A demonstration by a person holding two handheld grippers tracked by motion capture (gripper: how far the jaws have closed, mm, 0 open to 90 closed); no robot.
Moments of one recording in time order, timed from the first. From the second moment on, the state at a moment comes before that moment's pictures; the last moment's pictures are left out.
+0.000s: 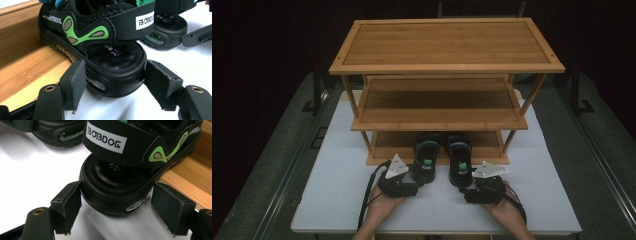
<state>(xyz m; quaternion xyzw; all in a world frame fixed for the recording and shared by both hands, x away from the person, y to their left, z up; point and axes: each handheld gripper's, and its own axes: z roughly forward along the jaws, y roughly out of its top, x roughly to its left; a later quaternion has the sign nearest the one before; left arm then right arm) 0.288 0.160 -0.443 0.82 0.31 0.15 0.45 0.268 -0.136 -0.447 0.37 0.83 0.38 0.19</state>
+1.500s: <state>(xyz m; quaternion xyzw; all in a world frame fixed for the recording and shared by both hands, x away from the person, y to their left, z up) 0.308 0.146 -0.439 0.82 0.31 0.15 0.46 0.298 -0.128 -0.433 0.36 0.83 0.39 0.18</state>
